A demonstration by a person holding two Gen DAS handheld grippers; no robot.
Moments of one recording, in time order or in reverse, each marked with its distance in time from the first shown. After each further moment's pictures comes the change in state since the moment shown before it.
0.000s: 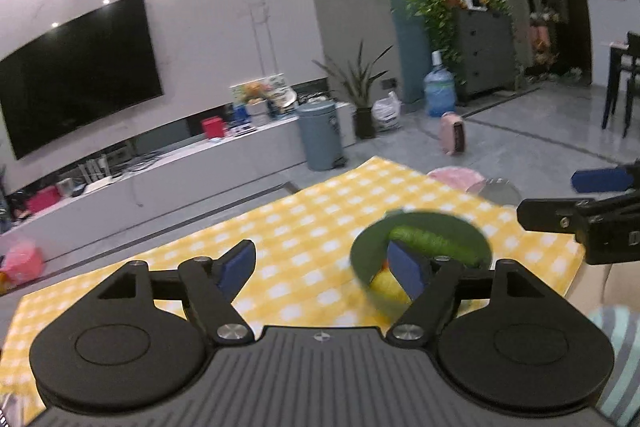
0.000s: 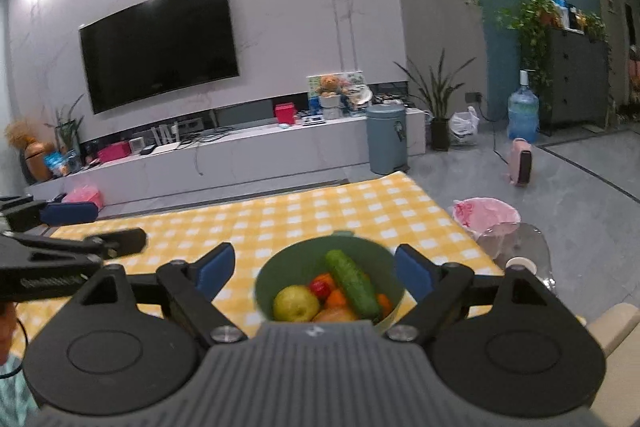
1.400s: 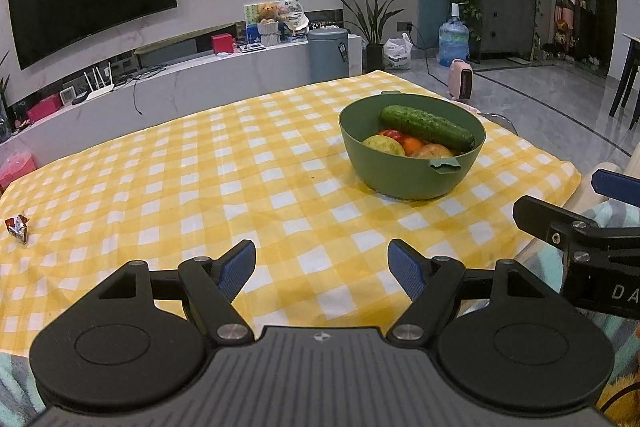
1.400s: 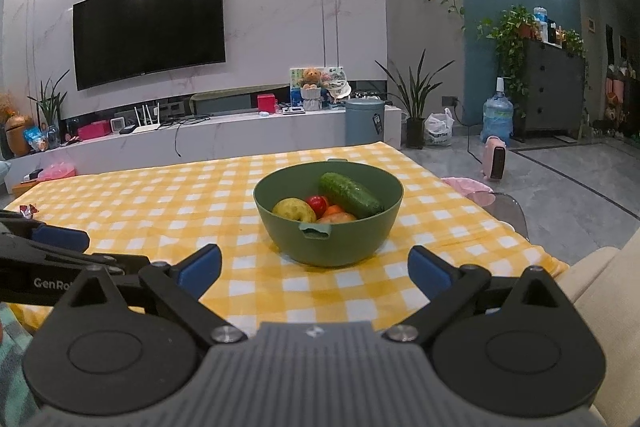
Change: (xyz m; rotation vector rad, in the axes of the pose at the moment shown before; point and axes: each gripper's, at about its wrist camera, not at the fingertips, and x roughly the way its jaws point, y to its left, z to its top) left arm -0.021 -0.007 -0.102 -0.138 0.184 -0.019; right arm -0.020 0.031 -0.119 -0.039 -0.022 -0.116
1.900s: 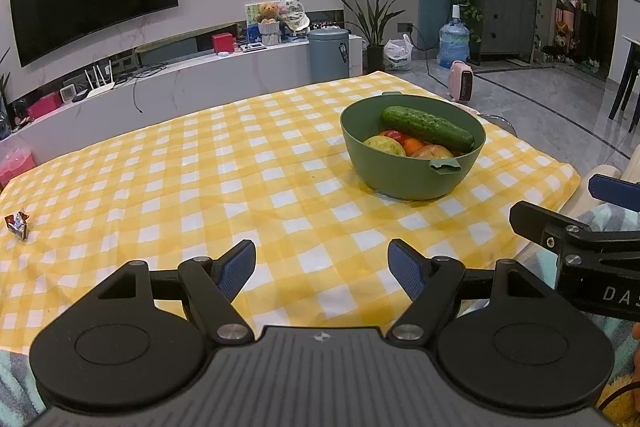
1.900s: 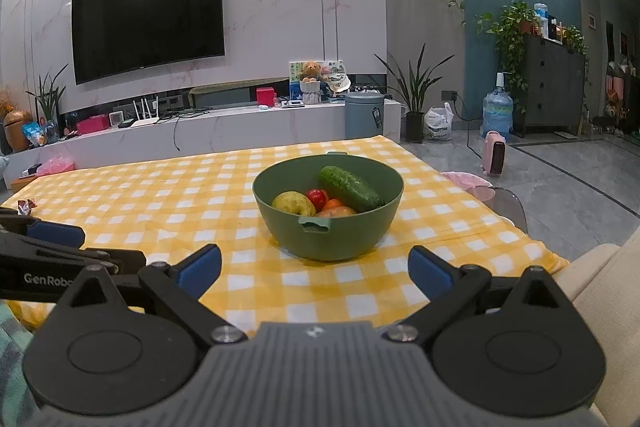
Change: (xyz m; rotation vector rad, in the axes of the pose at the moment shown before) left arm -0.002 0.001 0.000 -0.004 -0.002 -0.001; right arm 0.004 0.001 -0.001 -0.005 0.015 -0.003
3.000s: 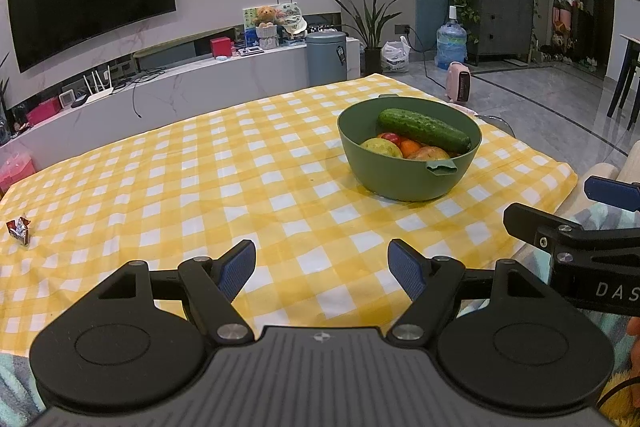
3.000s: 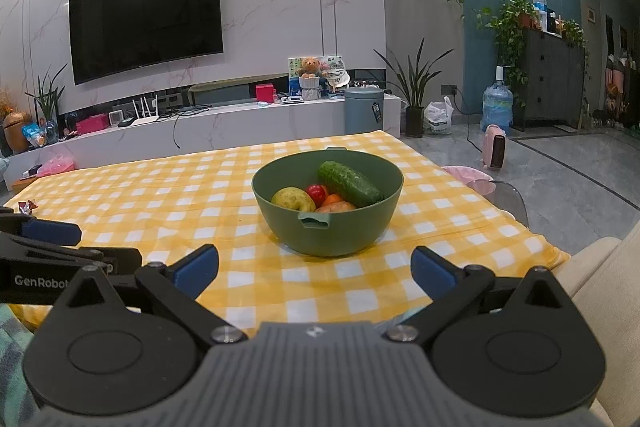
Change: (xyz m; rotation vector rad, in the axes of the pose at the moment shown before) left arm -0.007 -0.002 0.003 0.006 -0.007 -0.004; right arm 0.001 -0.002 -0.001 0.007 0.011 0.001
